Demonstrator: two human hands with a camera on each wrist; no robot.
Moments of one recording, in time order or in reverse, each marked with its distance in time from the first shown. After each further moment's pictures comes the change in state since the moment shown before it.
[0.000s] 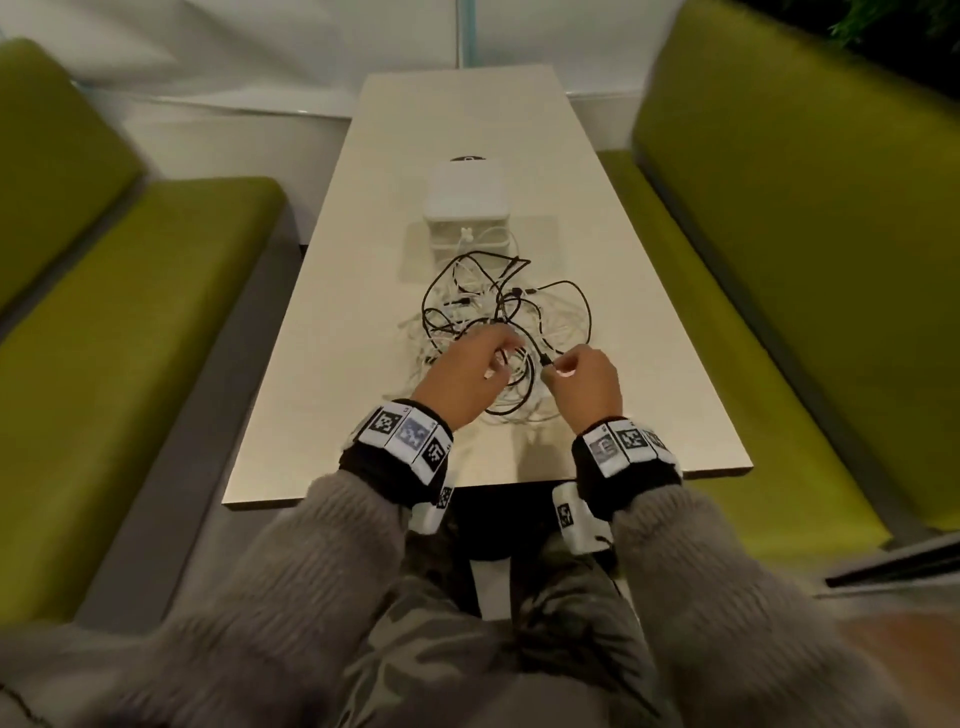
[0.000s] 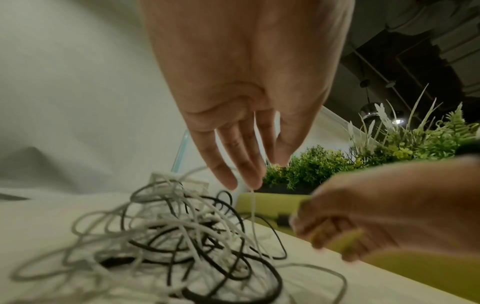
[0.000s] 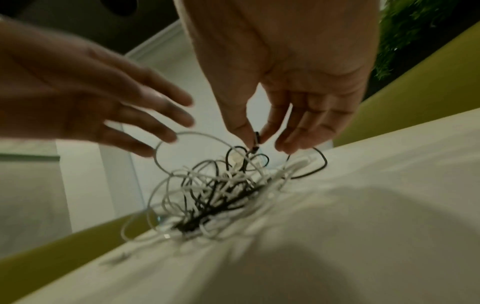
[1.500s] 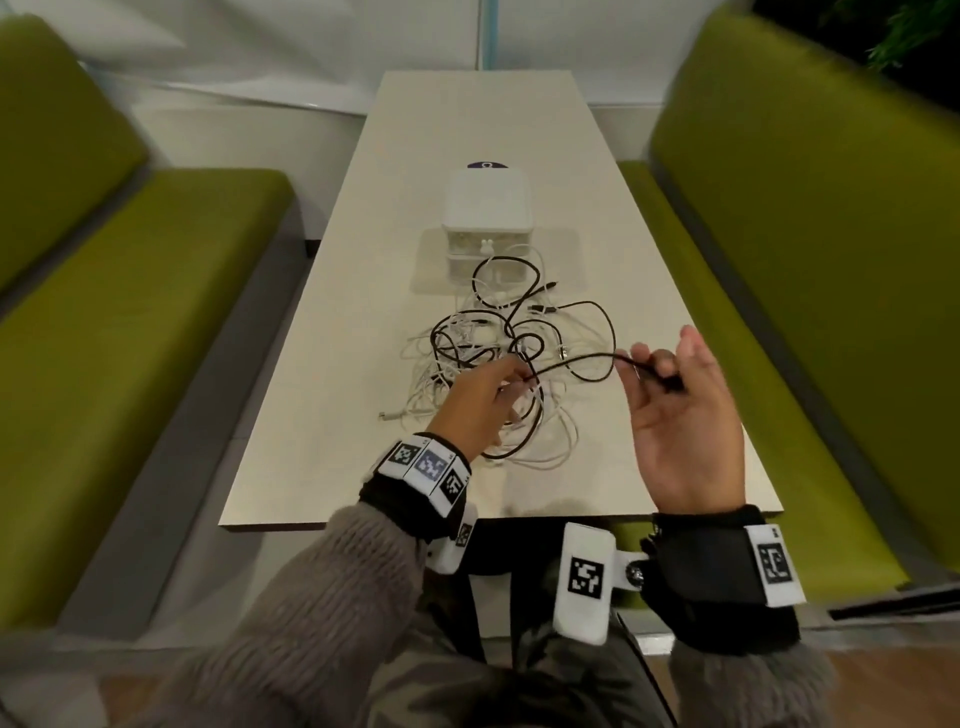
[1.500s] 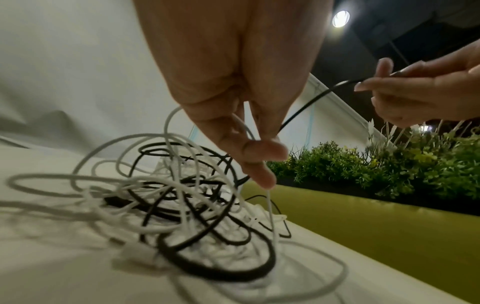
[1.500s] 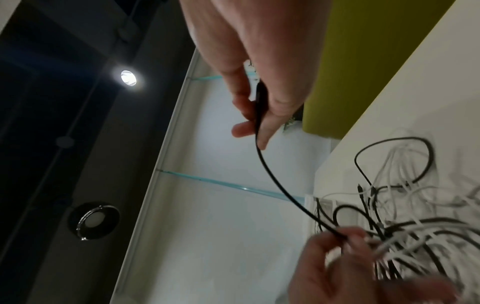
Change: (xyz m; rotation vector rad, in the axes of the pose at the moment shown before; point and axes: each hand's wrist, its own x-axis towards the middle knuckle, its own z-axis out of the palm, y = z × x) left_hand 0.006 -0.015 0.009 -0.311 0.087 -0.224; right_hand -0.055 -0.056 -0.070 1.599 0.000 0.101
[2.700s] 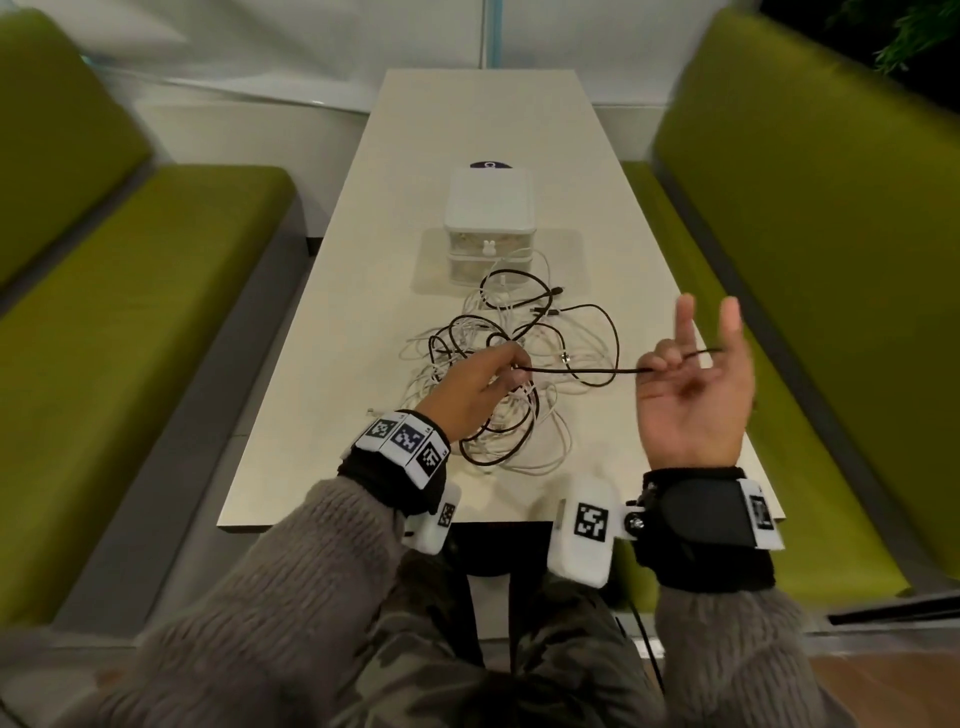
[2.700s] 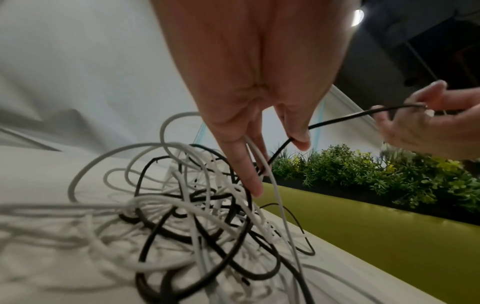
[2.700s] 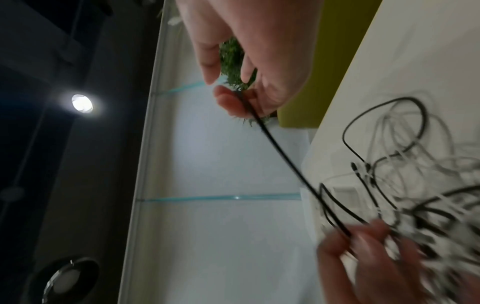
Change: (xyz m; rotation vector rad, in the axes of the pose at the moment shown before) left_hand 0.019 -0.011 -0.018 0.085 -0.128 0.198; right_hand 0.031 -0.002 0.006 0.101 0.137 -0.074
